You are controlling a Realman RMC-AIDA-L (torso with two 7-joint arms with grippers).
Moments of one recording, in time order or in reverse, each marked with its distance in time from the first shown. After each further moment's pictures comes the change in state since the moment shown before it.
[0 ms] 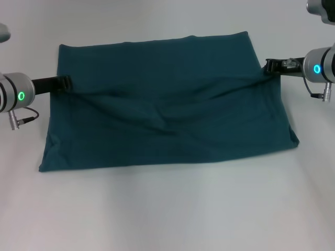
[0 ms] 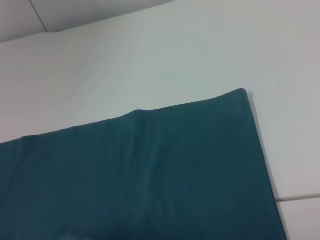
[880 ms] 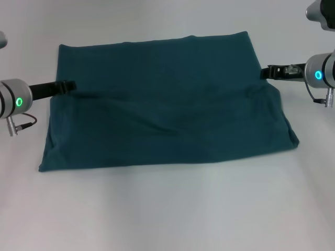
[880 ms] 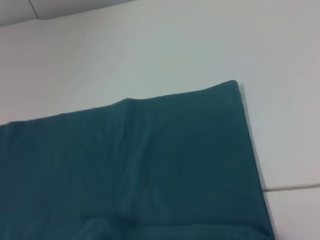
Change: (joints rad) left arm 0.021 -0.009 -0.003 0.001 -0.008 -0.014 0.002; right arm -0.011 0.001 -0.015 0.014 -0.011 0.017 -0.016
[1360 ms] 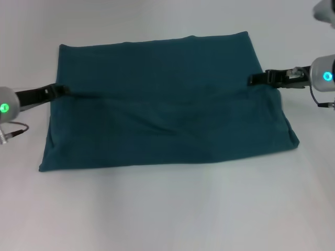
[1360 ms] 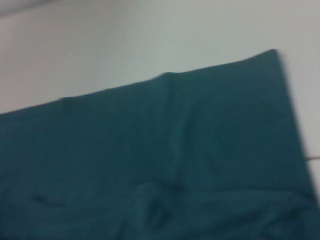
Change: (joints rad) left arm 0.079 -0.005 -0.004 0.099 -0.017 0.125 -0.147; right arm -0.076 -0.006 0.024 -0.157 0.110 -0.291 -0.056
